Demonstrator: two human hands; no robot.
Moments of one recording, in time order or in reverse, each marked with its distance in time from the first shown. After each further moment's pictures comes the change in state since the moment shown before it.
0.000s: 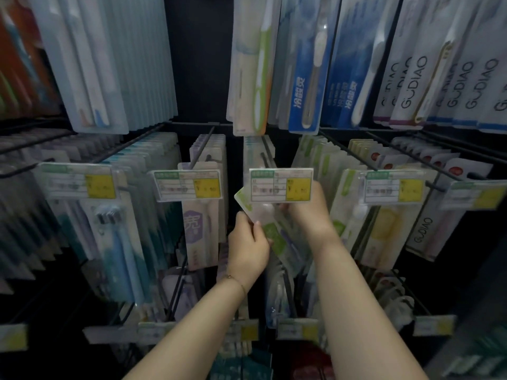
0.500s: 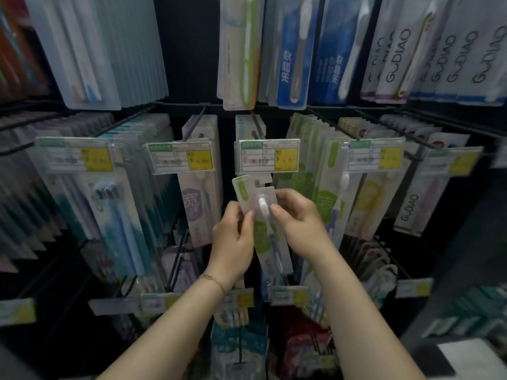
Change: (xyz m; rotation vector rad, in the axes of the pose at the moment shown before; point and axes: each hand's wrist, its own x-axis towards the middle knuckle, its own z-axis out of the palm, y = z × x) left_hand -0.044 0.004 -0.032 0.091 -0.083 0.255; right_hand -0.070 0.030 -0.006 -0.112 -0.126 -0.045
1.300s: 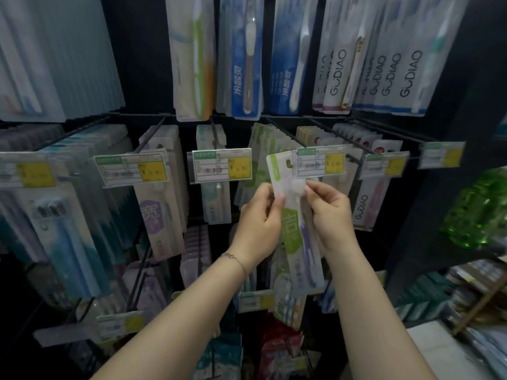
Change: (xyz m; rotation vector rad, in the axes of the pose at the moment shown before) left_hand 0.020 0.060 0.074 -0.284 -0.292 0.048; right_hand -0.008 -0.007 -0.082 0.399 0.460 0.086
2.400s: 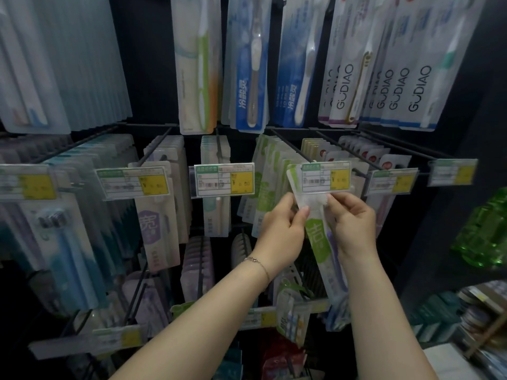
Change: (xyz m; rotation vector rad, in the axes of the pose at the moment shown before) left_hand 0.017 0.005 0.028 0.067 -0.048 -0.085; right_hand 0.026 0.006 -0.026 0.036 0.125 -0.076
